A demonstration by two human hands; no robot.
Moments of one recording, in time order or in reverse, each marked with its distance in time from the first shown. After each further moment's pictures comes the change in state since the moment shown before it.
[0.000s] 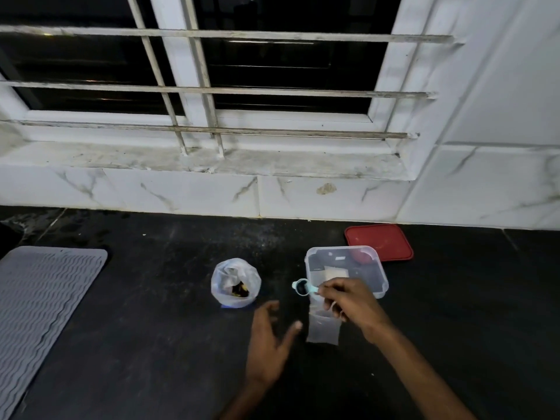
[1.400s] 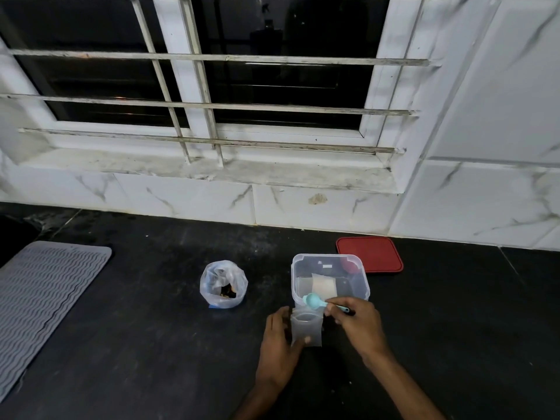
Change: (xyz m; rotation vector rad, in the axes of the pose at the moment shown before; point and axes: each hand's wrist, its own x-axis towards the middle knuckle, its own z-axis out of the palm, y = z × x) left_hand -0.012 0.006 0.070 0.093 -0.014 0.046; right_hand -0.005 0.073 -0.039 -0.045 0.244 -0.198
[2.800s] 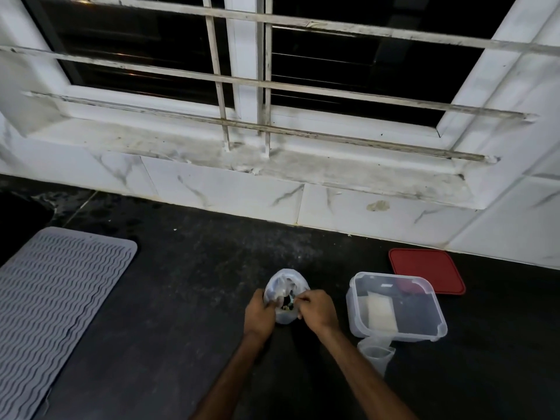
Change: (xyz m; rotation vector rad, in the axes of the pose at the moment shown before) left_hand 0.130 -0.059 -0.137 -0.121 0.147 -0.341; right_hand 0.088 -0.064 0.210 -0.453 -0.221 0.152
